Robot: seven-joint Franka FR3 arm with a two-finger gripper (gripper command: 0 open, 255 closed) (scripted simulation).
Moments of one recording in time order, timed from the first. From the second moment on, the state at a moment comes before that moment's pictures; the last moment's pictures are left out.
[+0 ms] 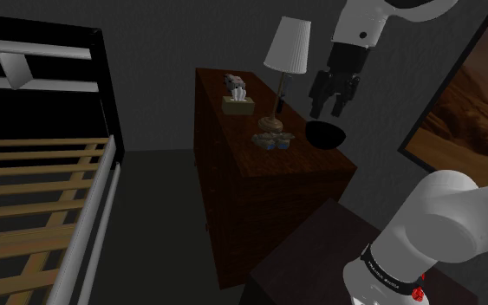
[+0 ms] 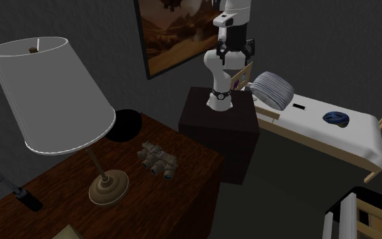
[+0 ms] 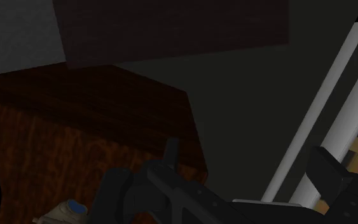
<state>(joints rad) 0.02 -0.78 0.00 -2.38 0.10 1.54 0.16</state>
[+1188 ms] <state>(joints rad) -0.04 -0.37 -0.21 -2.33 -0.02 1.95 -0.16</state>
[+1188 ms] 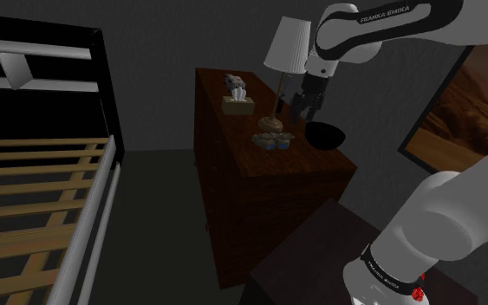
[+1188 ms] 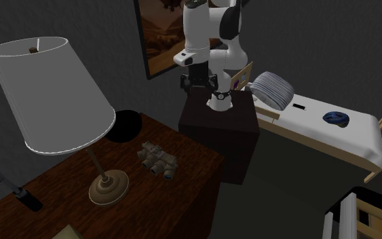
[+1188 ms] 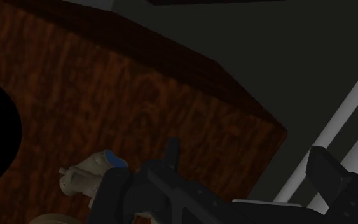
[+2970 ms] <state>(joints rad) -0.14 0.38 -0.30 -1.87 0.19 2.25 -0.56</state>
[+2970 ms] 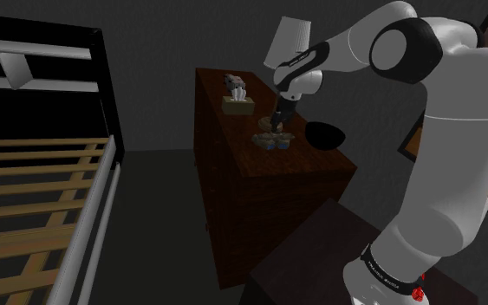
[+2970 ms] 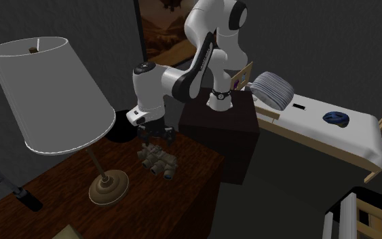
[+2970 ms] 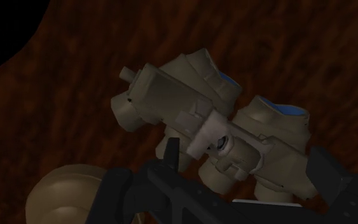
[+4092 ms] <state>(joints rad) -0.14 0.39 -0.30 -1.87 0.19 2.26 -0.56</state>
